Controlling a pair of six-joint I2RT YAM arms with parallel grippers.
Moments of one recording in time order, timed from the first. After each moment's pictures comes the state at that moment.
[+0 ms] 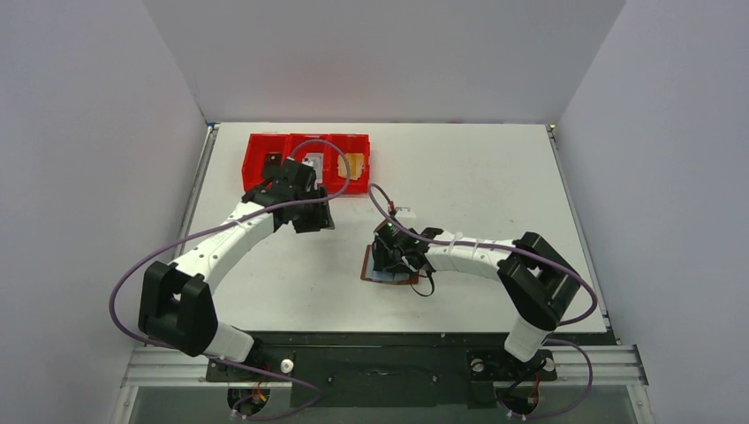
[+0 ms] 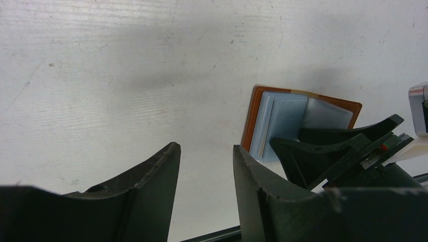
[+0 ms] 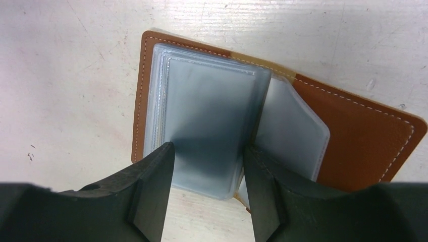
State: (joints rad) left arm -0.43 1.45 1.14 -0.66 0.06 -0.55; right arm 0.88 1.70 0.98 -0.34 0.18 0.83
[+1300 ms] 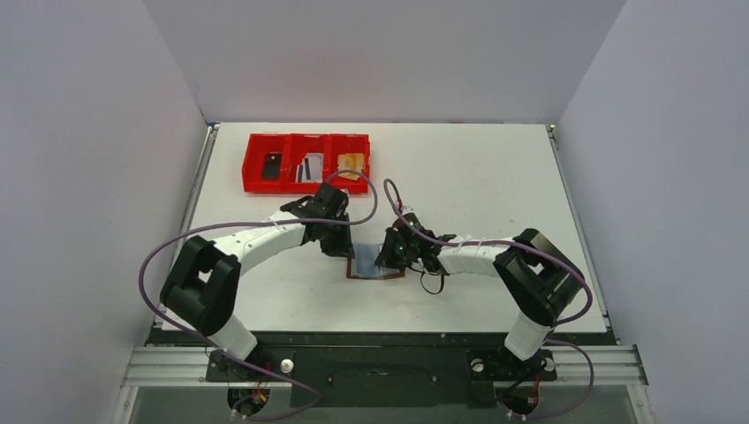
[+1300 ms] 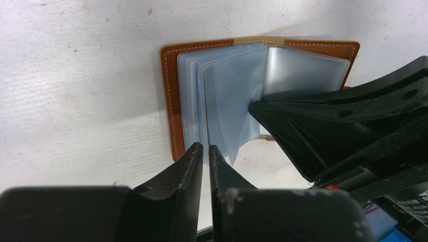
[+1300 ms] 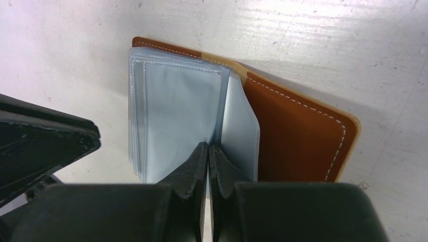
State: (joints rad) left arm -0.59 1.59 1.03 -0.52 0.13 -0.67; right arm 0.77 1.71 0.81 0.07 -0.08 0.78
